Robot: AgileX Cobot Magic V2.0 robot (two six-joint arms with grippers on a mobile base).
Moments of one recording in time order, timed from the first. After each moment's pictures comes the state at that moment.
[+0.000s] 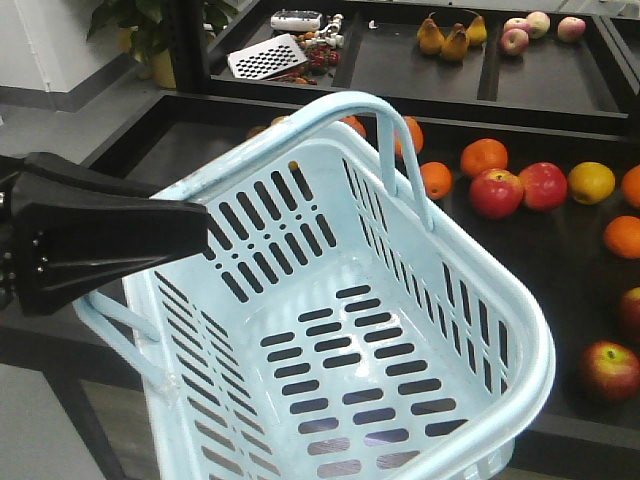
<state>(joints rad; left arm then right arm) -0.23 1.00 -1.01 1.75 -1.07 -2.04 0.04 -0.01 0.03 -0.09 0.14 0.18</state>
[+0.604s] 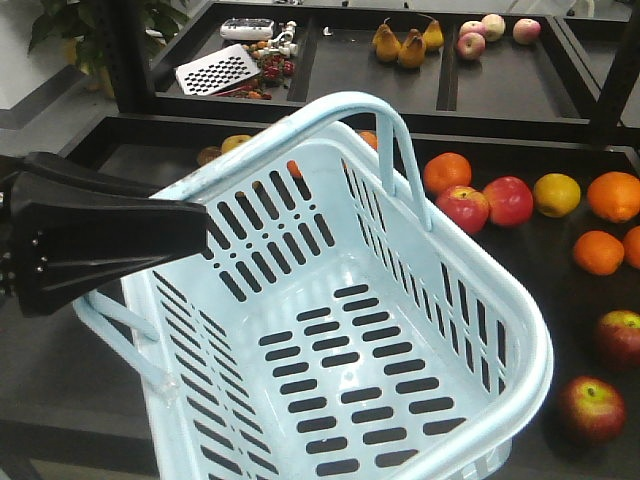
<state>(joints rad) -0.23 1.00 -1.01 1.75 -1.07 -2.04 0.04 -0.01 0.03 -0.09 0.14 0.18</state>
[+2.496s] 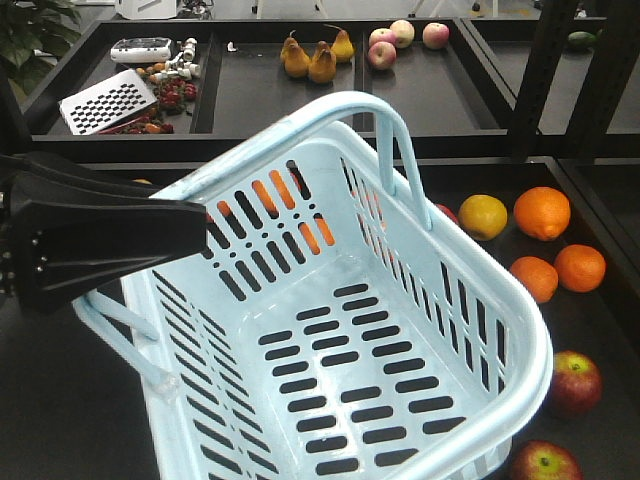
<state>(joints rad) -0.23 1.00 -1.01 1.75 -1.07 -2.04 0.04 -0.01 0.03 -0.09 0.14 0.18</state>
